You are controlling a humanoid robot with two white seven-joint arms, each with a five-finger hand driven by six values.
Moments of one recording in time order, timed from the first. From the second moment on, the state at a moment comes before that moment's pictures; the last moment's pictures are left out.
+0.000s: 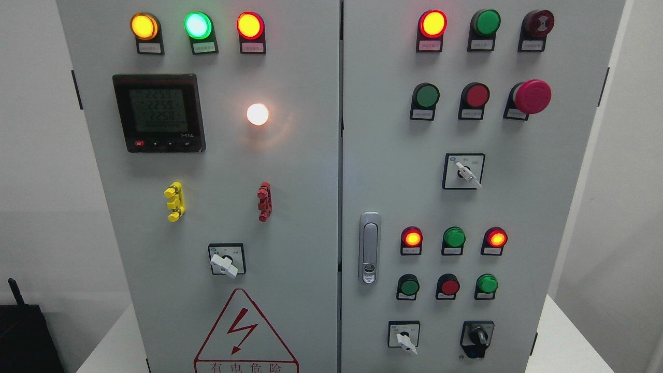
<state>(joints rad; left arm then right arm) 0.03 -0.08 -0.01 -0.09 0.03 -0.03 -0.03 0.06 0.11 0.09 -0.17 -0.06 -0.05 0.08</state>
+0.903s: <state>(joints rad) 0.03 -0.08 -0.01 -0.09 0.03 -0.03 -0.03 0.07 0.11 0.09 -0.30 -0.06 -0.06 0.01</state>
